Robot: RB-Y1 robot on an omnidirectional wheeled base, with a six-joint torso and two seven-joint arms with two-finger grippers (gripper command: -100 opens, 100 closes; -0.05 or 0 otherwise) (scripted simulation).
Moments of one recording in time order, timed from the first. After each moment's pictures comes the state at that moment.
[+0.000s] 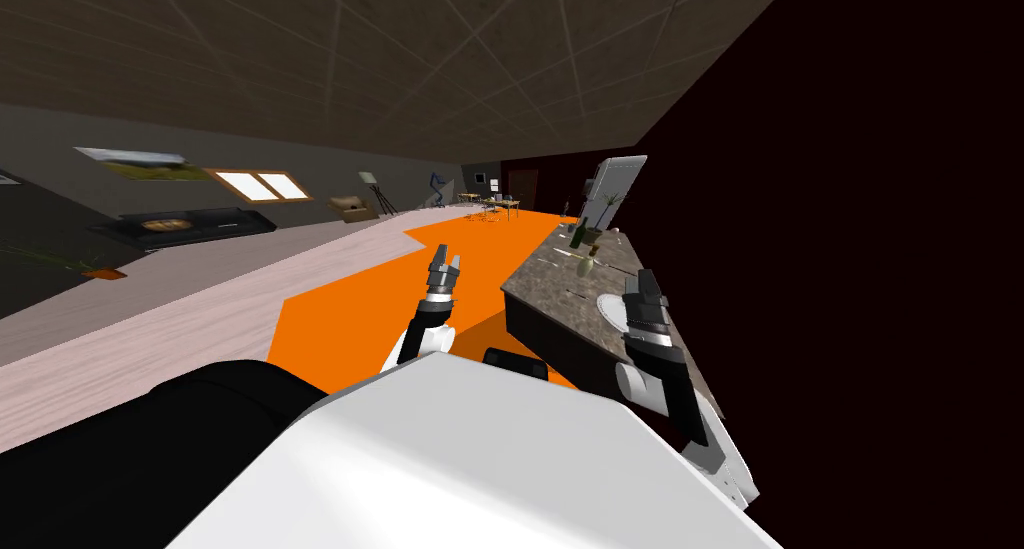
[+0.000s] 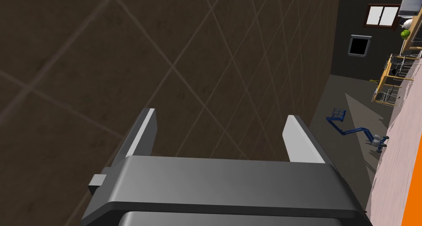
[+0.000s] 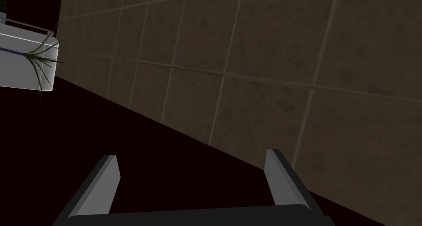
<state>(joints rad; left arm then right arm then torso) 0.53 0.04 -0.03 -2.33 0.00 -0.37 -0.07 0.45 -0.24 -0.14 -2.16 -0.05 -0.47 0.18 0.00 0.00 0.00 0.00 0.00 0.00</state>
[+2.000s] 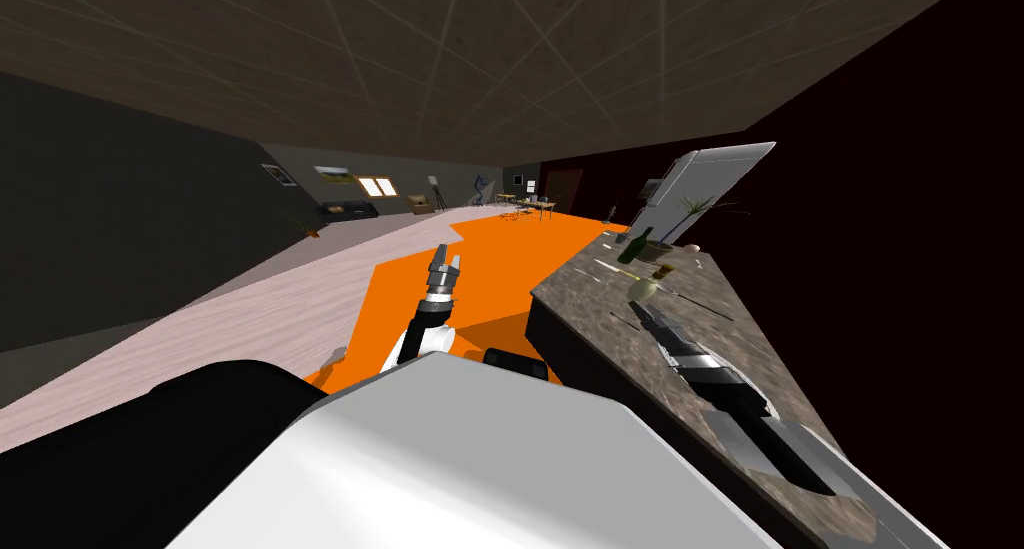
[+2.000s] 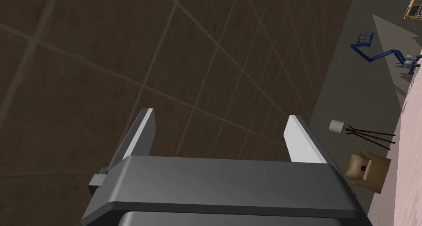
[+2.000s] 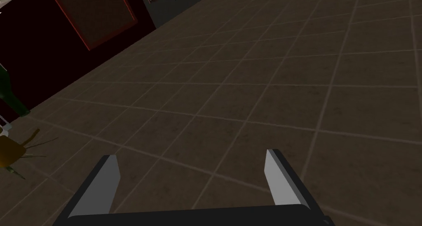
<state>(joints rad) 0.53 0.04 -0.03 -2.33 0.00 -0.37 -0.07 0.52 -0.76 -0.24 -1.69 0.13 -0.60 0.28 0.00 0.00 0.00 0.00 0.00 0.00</state>
